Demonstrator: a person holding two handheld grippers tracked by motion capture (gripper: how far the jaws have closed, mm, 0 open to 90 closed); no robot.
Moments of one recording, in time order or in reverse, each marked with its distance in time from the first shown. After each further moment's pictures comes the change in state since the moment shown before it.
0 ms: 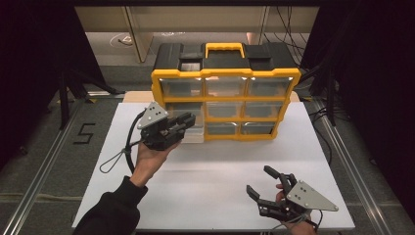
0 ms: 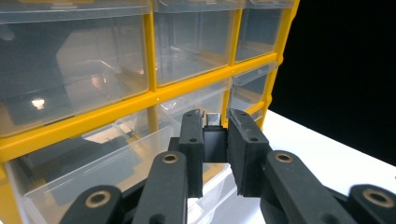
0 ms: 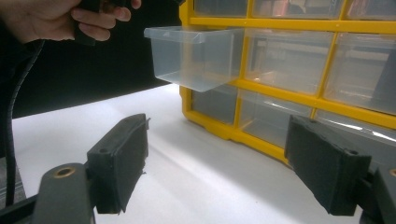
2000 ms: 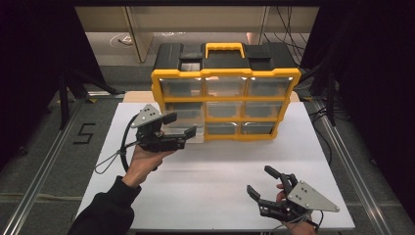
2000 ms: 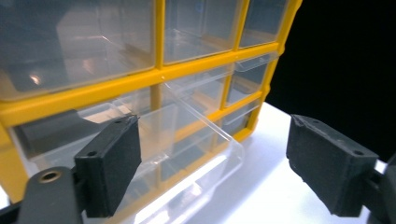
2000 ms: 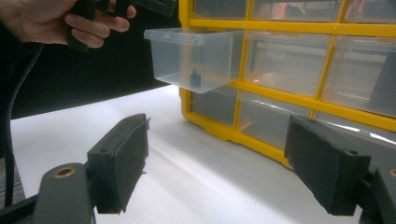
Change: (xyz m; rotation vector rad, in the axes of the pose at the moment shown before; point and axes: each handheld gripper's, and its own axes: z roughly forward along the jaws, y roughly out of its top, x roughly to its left) left arm 0.009 -0.009 -0.007 0.041 -0.042 -0.084; right arm 0.000 0.001 -0.002 -0.003 -0.001 -0.005
